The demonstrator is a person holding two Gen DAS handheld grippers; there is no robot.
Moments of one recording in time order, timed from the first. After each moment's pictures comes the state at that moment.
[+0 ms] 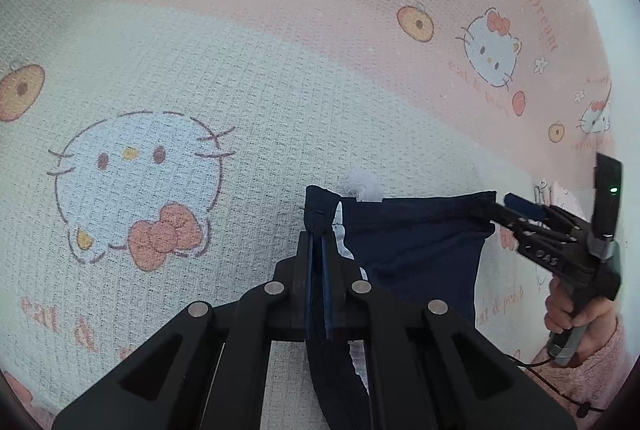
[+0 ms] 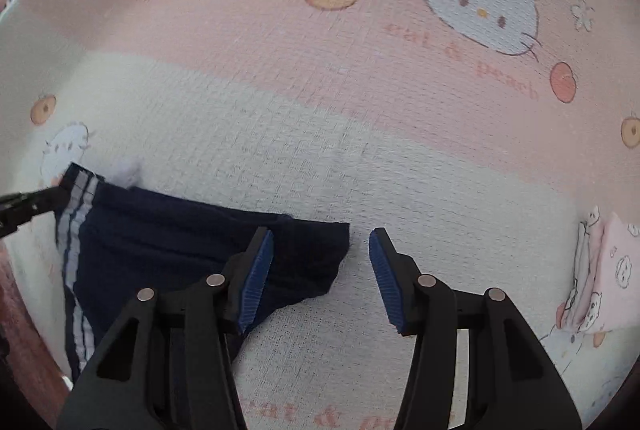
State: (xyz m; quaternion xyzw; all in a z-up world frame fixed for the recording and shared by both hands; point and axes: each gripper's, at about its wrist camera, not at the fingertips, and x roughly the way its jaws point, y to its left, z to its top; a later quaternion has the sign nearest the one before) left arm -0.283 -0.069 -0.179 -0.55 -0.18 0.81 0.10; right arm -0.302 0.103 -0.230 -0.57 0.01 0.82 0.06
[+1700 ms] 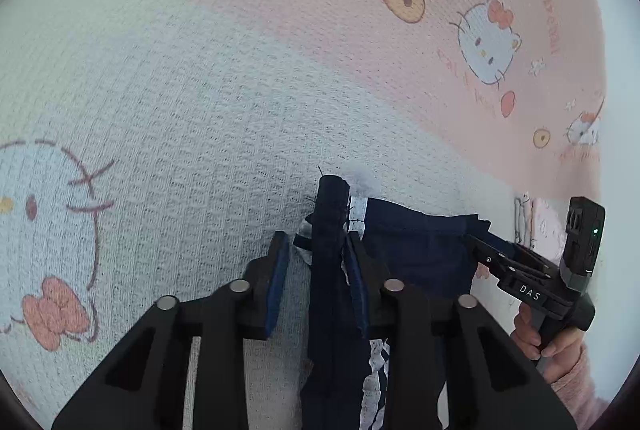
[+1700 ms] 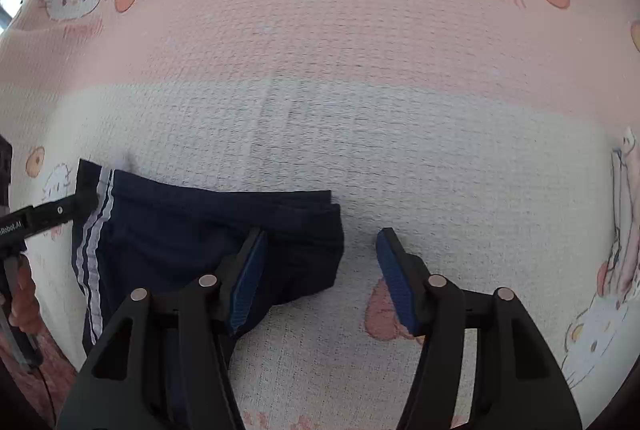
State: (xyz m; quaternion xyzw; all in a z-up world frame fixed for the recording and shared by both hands) left arm -0.338 -0.026 -0.244 -0.59 -0.21 0.77 0.16; right arm -0.323 0.170 -0.280 -0.58 0.14 0.80 0.07
